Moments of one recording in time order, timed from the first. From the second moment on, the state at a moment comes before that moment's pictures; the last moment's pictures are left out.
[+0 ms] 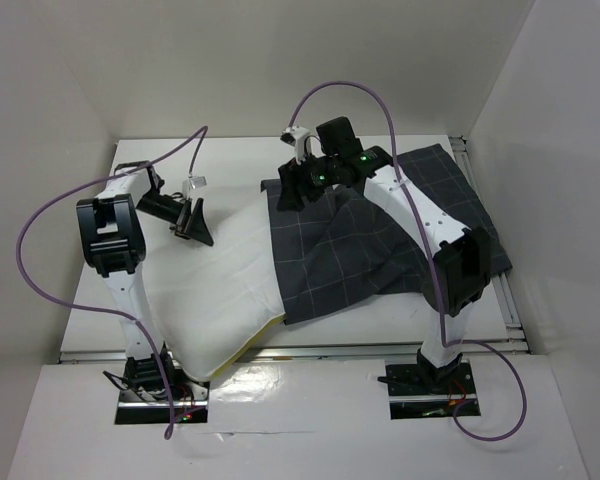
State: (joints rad) left arm 0.20 2.23 1.73 -1.37 0.92 0.82; right arm 0.55 1.83 1.78 -0.67 -0.57 -0.06
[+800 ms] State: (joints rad) left arm 0.11 2.11 1.77 -1.23 0.78 0.74; right arm 0.56 1.83 1.77 -0.63 -0.28 0.02
